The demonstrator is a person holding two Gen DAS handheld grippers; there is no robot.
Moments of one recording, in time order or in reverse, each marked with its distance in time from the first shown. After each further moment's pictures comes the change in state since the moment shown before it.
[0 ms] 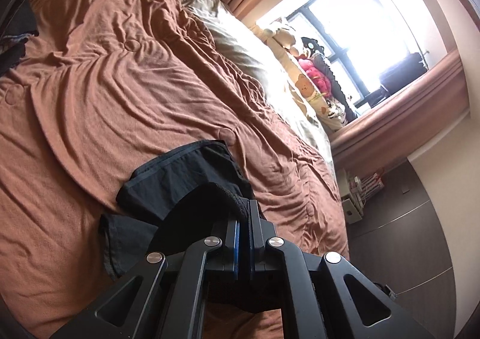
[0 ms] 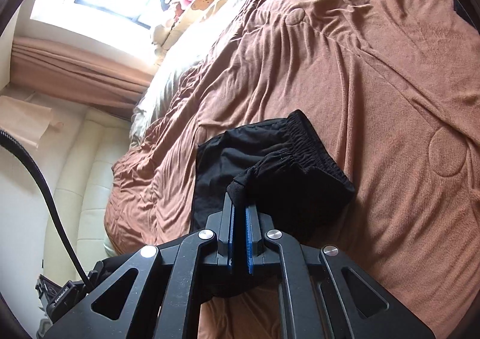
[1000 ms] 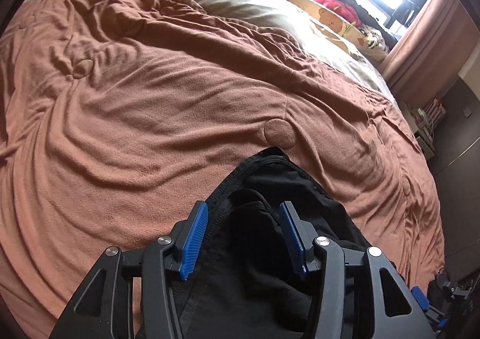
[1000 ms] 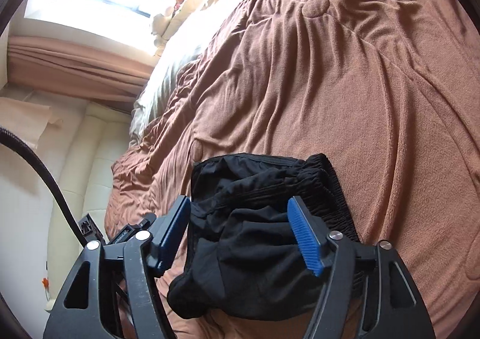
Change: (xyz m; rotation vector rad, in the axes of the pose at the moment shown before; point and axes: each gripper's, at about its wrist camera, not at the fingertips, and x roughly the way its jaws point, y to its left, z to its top) left arm 0.205 0.021 0.078 0.335 0.193 0.279; right arm 0.095 -0.010 0.081 -0.022 0.074 0.076
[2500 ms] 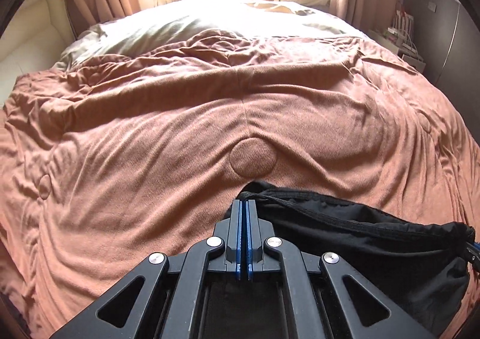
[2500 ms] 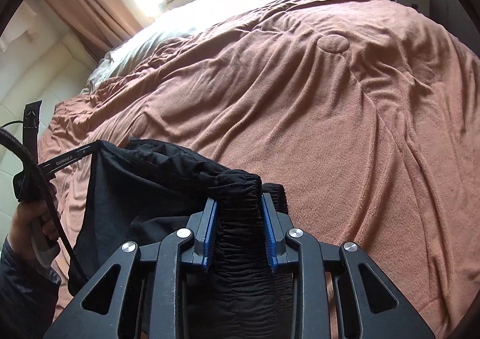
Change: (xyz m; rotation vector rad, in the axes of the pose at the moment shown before) left arm 0.065 -0.067 0.041 0.485 -0.014 0.070; right arm 0.055 0.015 -0.017 -0.392 -0.042 -0.330
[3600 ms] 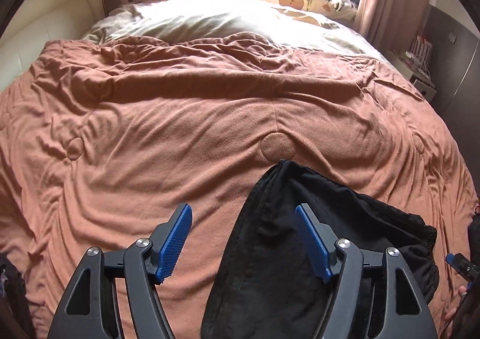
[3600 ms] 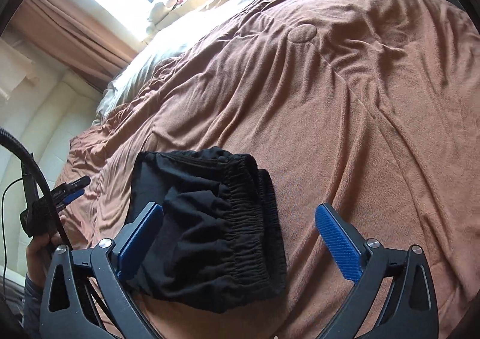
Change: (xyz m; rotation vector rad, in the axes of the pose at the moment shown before) left arm -0.071 0.042 -0.026 -0.147 0.026 0.008; right arm -0.039 -0.051 -0.017 0.171 0.014 0.091
